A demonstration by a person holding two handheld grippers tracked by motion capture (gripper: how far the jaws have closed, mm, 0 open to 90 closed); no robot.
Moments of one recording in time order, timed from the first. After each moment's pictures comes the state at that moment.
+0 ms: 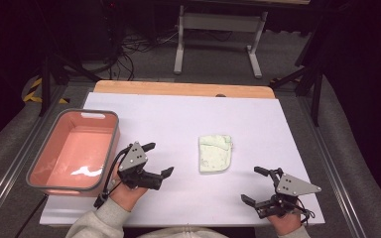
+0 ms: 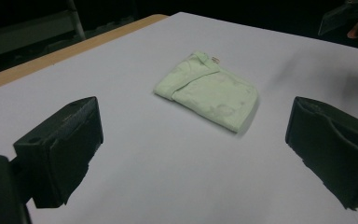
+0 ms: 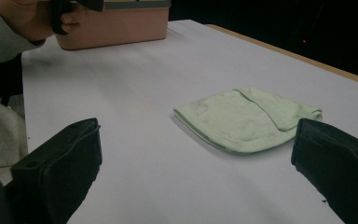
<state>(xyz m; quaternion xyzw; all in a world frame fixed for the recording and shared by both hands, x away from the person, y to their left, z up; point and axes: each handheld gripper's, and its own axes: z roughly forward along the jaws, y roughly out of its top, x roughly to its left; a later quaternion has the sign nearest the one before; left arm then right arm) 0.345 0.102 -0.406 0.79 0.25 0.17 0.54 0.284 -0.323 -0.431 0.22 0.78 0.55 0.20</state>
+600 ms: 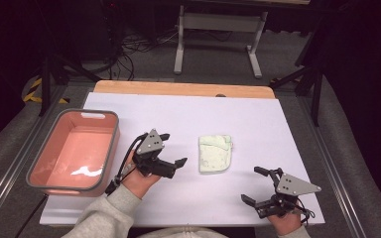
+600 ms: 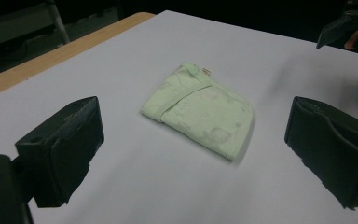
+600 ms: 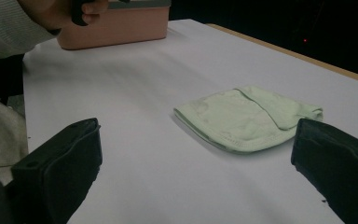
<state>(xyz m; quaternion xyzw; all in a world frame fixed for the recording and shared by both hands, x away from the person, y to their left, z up) 0.374 0.067 -0.388 0.81 0.22 0.15 0.52 0.284 -0.323 -0.431 0.22 0.78 0.55 0.20</state>
